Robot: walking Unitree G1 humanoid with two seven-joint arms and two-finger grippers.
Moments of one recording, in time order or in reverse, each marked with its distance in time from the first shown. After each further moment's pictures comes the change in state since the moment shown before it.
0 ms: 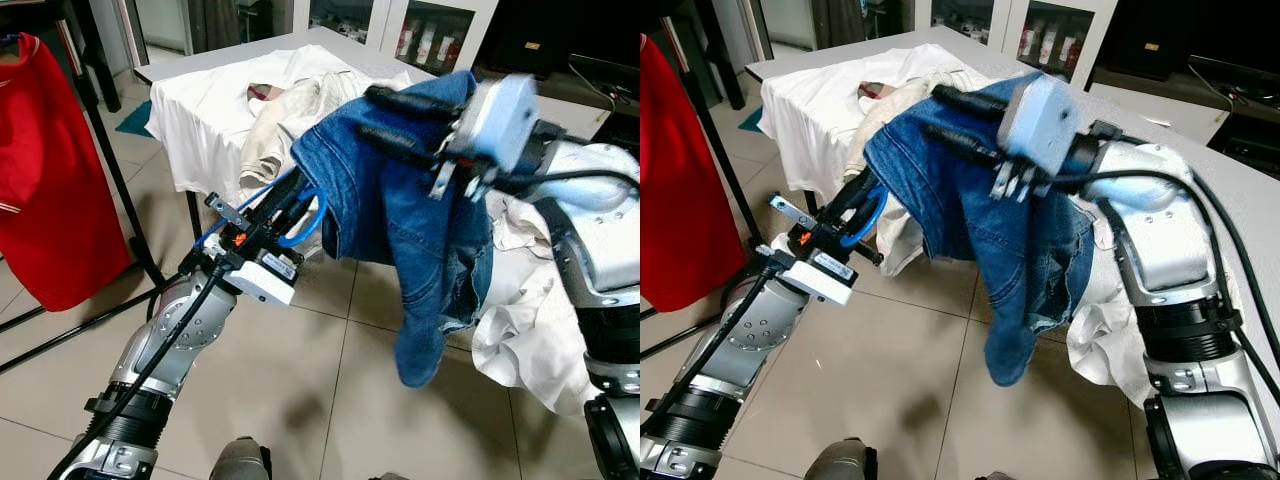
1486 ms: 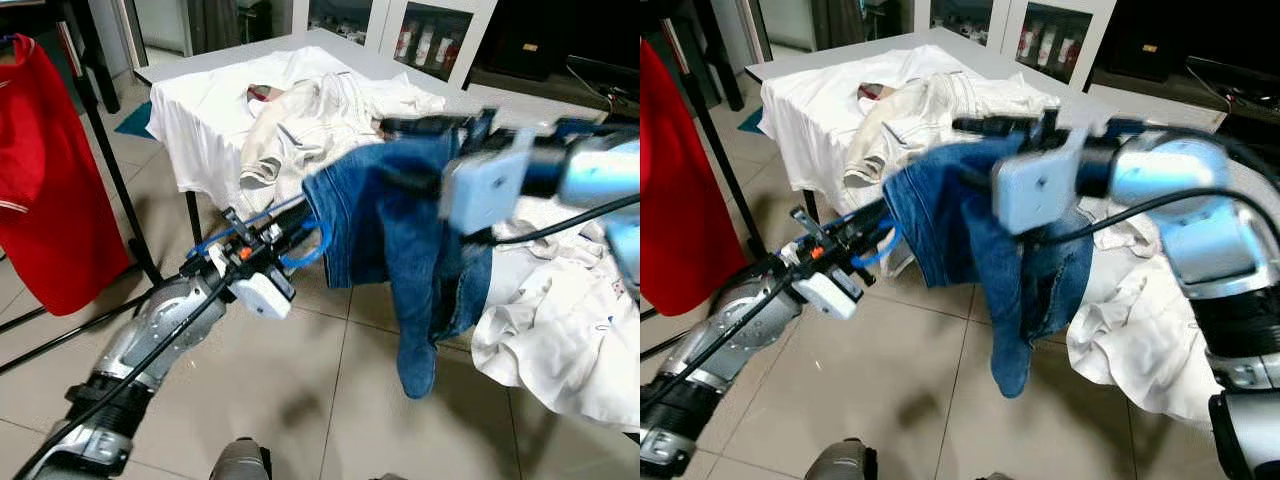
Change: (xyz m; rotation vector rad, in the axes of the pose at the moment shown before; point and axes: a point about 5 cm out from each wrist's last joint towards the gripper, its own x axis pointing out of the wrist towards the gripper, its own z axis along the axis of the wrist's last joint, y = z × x) left arm -0.018 -0.010 -0.020 0.039 0.042 -0.265; right arm -0.015 0.005 -0.002 -0.597 0.310 0.303
